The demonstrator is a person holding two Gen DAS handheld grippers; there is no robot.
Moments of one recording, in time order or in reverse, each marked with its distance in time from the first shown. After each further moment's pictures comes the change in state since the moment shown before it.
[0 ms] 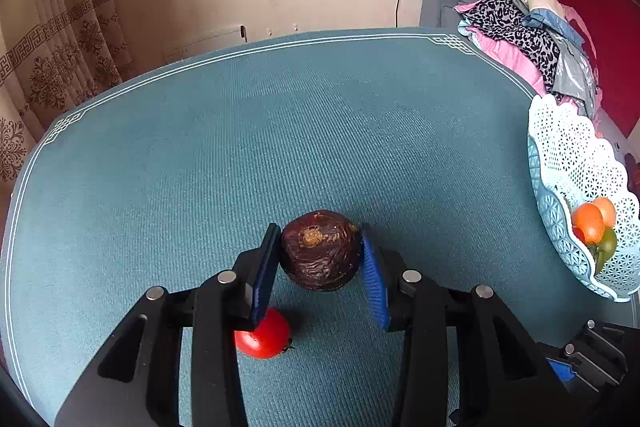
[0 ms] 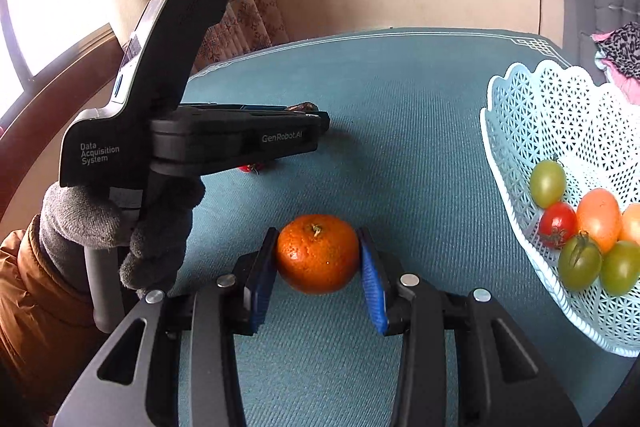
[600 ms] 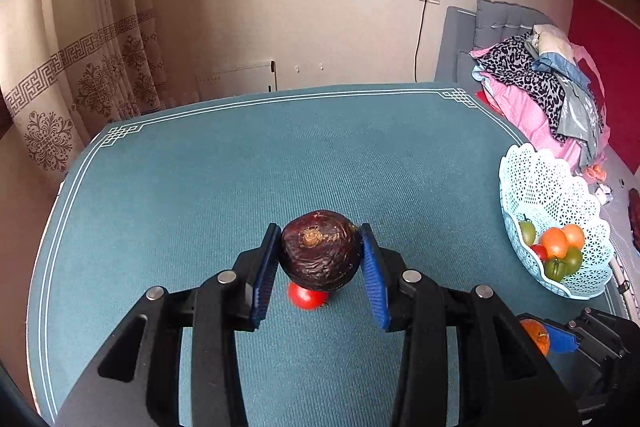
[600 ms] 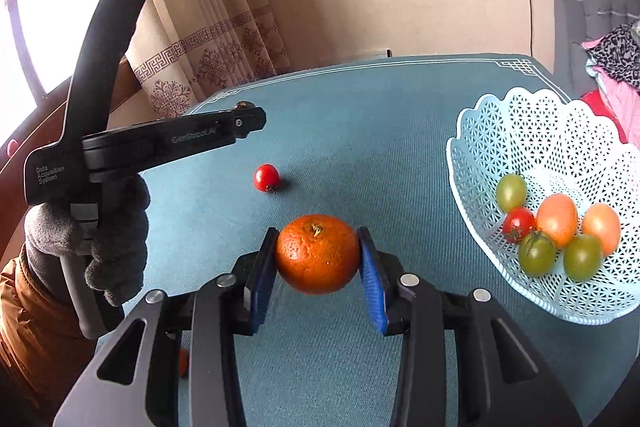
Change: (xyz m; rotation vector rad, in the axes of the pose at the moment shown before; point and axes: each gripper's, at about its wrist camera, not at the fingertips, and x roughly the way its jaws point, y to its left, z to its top) left arm -0.091 0.017 -0.013 -0.085 -0.140 0.058; right arm -0.054 -0.003 -0.005 0.021 -0.084 0.004
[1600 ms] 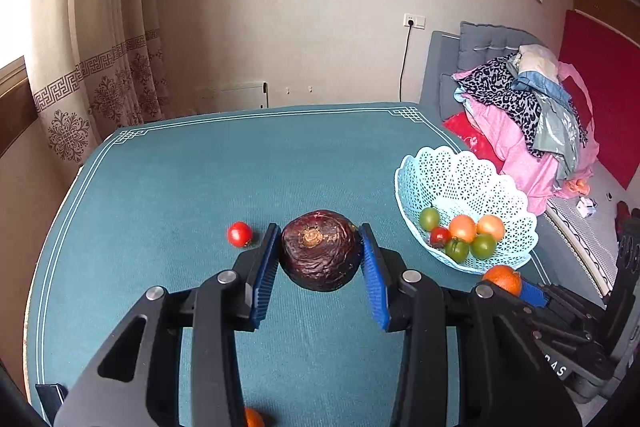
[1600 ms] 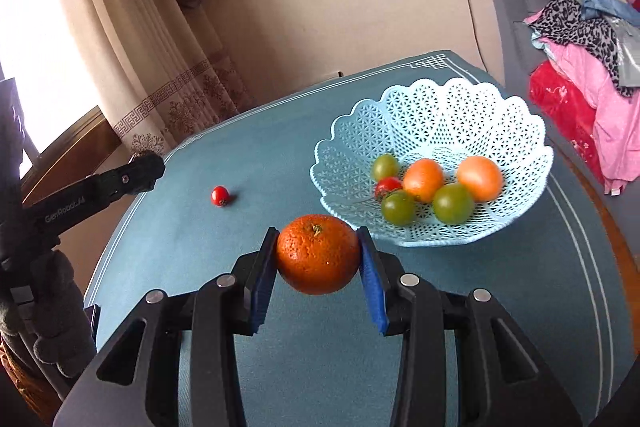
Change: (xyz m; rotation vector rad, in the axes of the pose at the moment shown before) left arm -0.106 -0.080 -0.040 -0.020 -0.080 -0.017; right arm -0.085 -0.069 -0.030 0.180 -0.115 -0.068
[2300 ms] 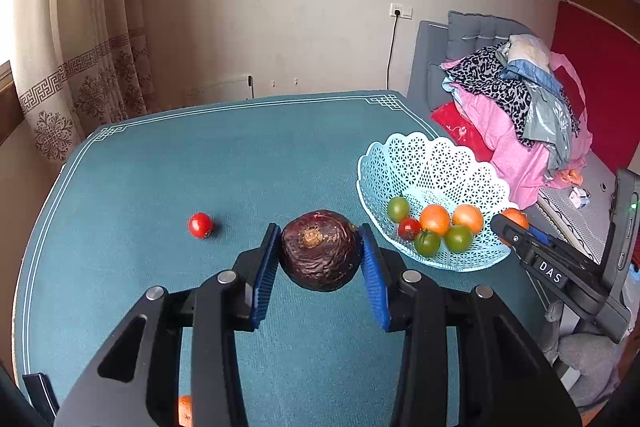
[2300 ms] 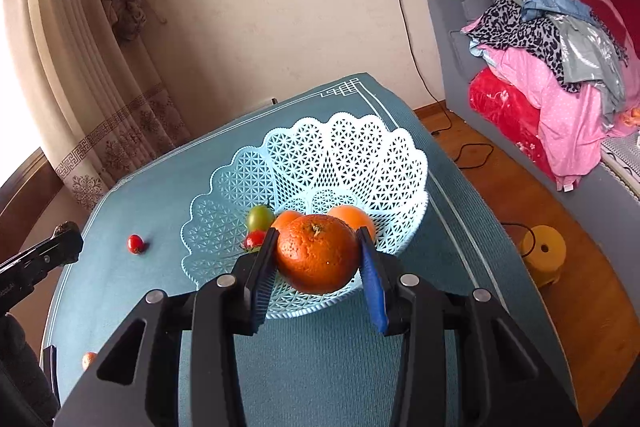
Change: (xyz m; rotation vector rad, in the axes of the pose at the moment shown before) left arm 0.012 -0.036 -0.005 0.019 0.029 -0.027; right arm 0.008 -0.079 0.031 0.072 -0.080 -0.187
